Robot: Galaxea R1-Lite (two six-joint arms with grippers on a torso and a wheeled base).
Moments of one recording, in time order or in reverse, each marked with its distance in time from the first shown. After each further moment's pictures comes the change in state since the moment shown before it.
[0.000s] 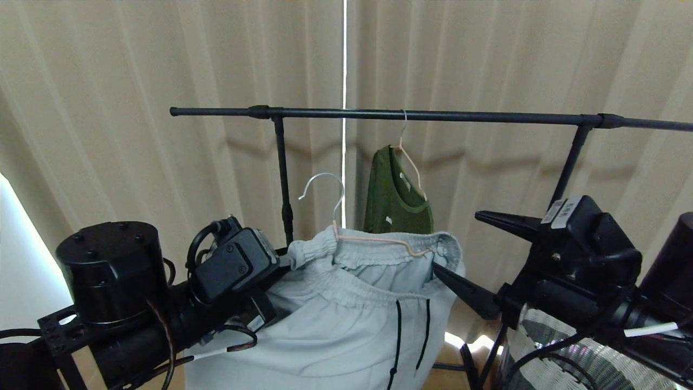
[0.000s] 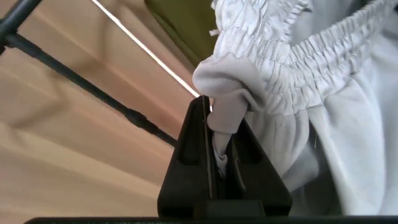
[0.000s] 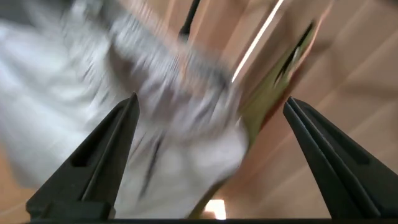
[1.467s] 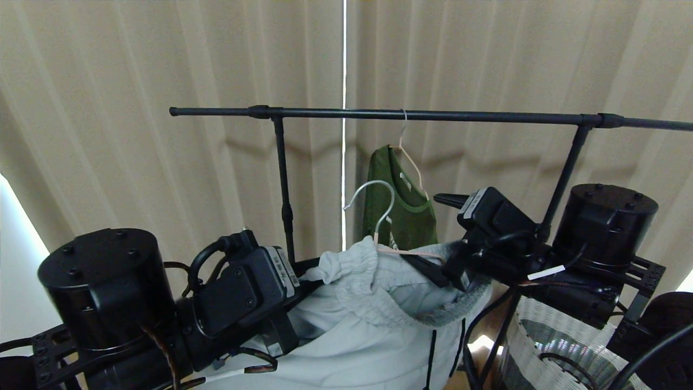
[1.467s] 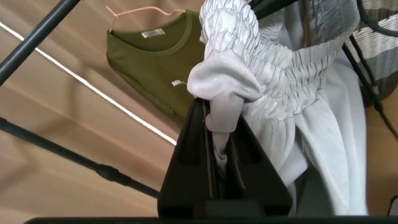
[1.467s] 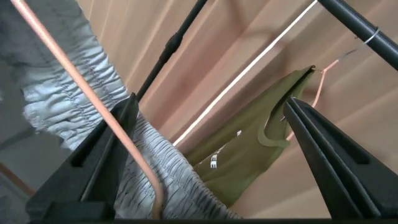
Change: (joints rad) left arm -0.126 -0.025 -0.006 -0.038 -0.083 0.004; right arm -0.043 0.225 -0.194 -0.003 0.086 -0.201
